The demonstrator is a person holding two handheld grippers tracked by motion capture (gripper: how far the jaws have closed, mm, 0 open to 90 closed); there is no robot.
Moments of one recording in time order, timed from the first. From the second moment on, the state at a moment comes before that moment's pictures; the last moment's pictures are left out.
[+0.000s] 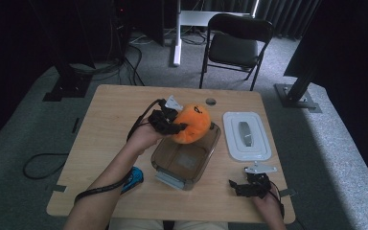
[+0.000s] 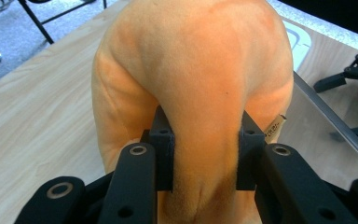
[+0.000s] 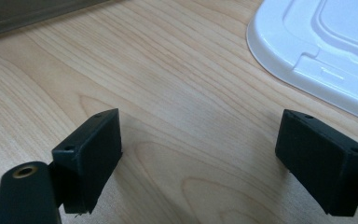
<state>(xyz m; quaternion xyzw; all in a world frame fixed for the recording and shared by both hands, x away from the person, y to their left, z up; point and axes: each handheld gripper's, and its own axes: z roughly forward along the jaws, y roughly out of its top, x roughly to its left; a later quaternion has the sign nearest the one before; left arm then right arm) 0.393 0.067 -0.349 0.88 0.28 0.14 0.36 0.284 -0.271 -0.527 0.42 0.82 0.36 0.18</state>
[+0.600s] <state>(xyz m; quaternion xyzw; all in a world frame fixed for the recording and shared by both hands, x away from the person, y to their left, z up) 0.388 0.056 -0.371 0.89 0.27 0.11 0.34 0.284 -0.271 -0.527 0.42 0.82 0.35 0.18</state>
